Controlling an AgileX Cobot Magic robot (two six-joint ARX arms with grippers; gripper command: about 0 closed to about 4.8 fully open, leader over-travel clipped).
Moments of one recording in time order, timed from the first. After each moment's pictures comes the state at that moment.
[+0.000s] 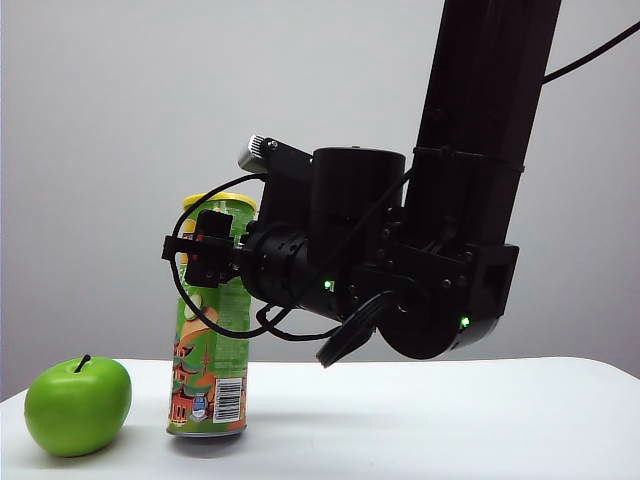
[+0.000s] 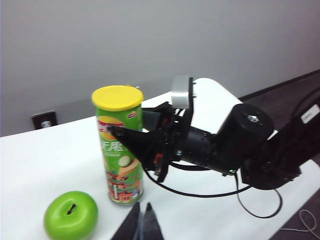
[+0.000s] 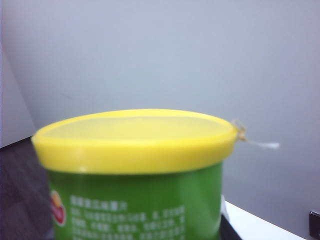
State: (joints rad) left arm 0.11 0.42 0.67 -0.65 0.75 0.15; right arm 0.80 2.32 1.04 1.43 0.03 0.18
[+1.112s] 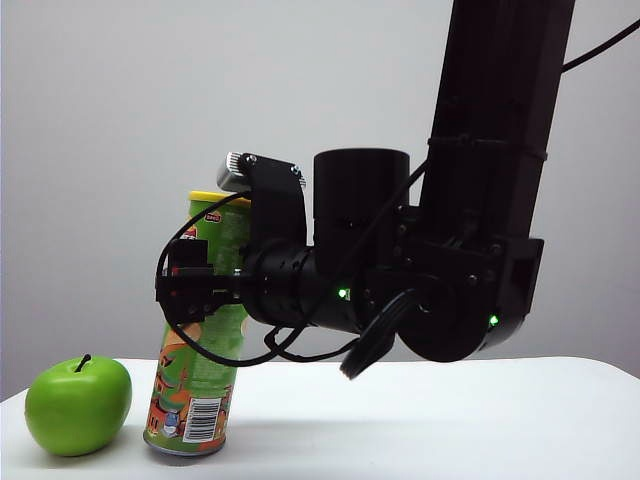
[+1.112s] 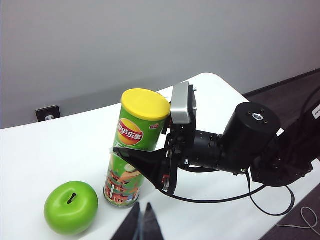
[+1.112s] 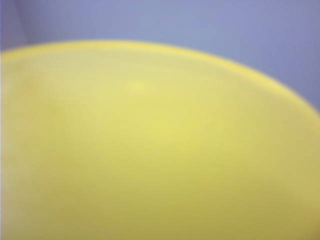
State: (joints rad) left arm 0.11 0.37 0.67 -0.72 0.73 0.16; right arm 0.82 2.28 0.96 1.38 -0.02 0.06
